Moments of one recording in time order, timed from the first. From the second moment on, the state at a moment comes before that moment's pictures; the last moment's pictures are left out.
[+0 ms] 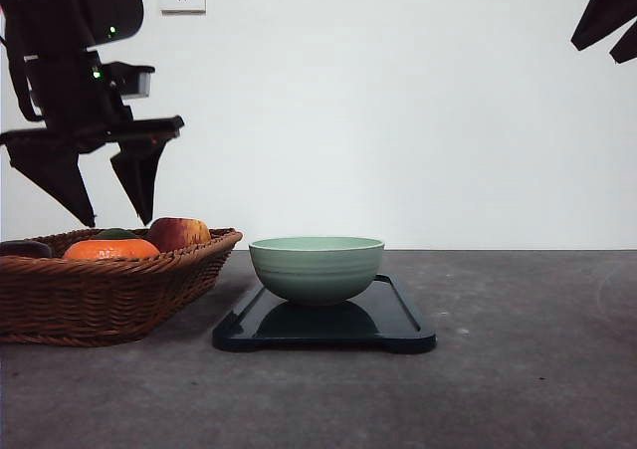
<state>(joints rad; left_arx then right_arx) -0.27 1.71 1.30 -0.63 -0.02 -0.07 0.44 0.69 0.73 -0.56 -0.08 0.07</state>
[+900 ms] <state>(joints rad) -0.25 1.84 1.30 -0.59 -0.02 -0.07 0.44 0.70 0.73 -0.52 -0.08 0.07</state>
